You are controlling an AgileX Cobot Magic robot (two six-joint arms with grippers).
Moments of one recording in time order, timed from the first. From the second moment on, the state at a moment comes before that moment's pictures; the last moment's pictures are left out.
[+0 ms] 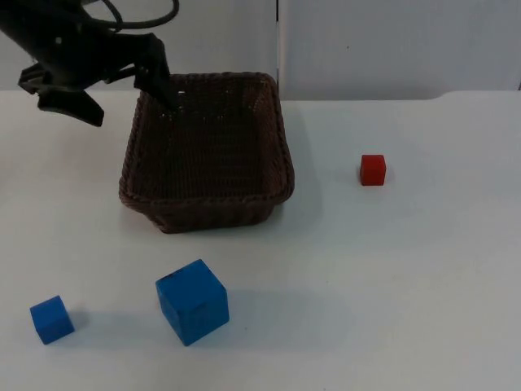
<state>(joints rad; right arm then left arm) -0.09 0.00 -0.52 0.03 1.08 -0.07 -0.07 2.09 -1.54 -0.54 0.73 0.39</state>
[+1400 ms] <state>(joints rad) -0.09 0.00 -0.52 0.03 1.08 -0.07 -0.08 2.41 -1.81 -0.54 0.80 0.31</state>
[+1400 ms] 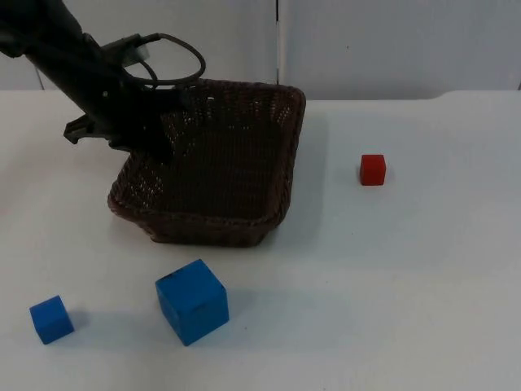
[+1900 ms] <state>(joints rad) -0.09 0.00 -0.52 0.03 1.08 -0.07 -0.08 2.18 -1.81 -0.56 0.96 0.29</state>
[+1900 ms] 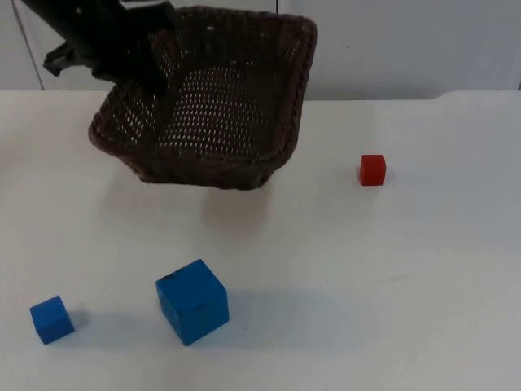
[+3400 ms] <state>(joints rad) -0.09 0.00 -0.52 0.03 1.08 -0.07 0.25 1.60 -1.28 -0.60 1.21 0.36</state>
